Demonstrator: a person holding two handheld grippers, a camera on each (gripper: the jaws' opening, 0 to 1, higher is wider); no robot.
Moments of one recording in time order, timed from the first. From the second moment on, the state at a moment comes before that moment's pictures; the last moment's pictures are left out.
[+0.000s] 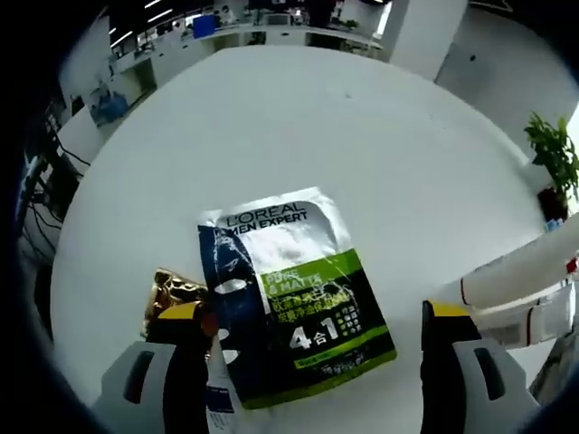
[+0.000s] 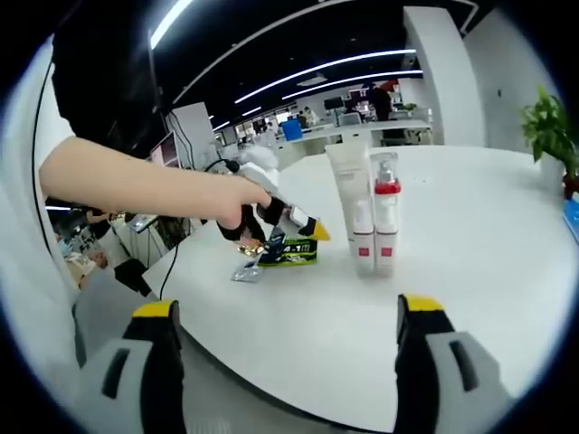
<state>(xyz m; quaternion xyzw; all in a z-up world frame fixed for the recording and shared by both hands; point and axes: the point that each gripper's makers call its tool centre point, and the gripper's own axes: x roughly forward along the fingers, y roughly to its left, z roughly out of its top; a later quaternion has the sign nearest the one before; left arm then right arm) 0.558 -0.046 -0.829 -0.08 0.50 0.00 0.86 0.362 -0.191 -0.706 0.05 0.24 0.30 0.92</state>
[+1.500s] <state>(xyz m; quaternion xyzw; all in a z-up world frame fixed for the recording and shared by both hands) 0.570 -0.033 -0.825 0.01 0.47 -0.03 0.88 0.365 -0.198 -0.706 0.06 0.24 0.28 0.93</state>
